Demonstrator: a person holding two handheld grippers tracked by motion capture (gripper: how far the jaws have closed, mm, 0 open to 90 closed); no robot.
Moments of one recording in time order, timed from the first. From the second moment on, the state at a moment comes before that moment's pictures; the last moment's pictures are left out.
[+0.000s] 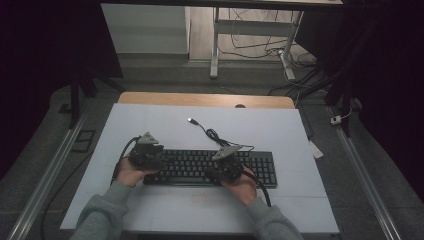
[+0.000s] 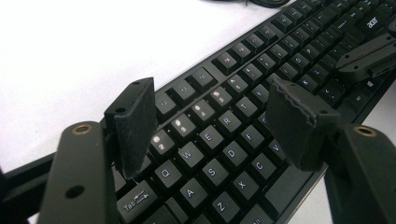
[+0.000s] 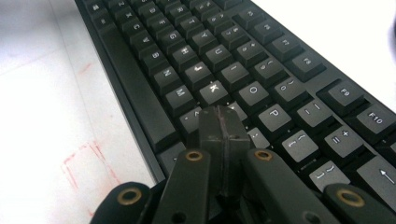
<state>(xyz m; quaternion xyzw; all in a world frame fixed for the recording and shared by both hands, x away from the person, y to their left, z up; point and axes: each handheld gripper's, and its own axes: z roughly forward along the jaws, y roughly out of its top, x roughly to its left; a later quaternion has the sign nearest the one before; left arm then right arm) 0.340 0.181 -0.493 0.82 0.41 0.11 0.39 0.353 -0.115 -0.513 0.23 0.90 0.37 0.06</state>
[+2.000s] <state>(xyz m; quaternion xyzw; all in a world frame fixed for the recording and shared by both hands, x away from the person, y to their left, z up) 0.271 0.200 -0.507 0.80 0.43 0.12 0.39 0.296 -0.317 -0.500 0.34 0.82 0.43 0.18</state>
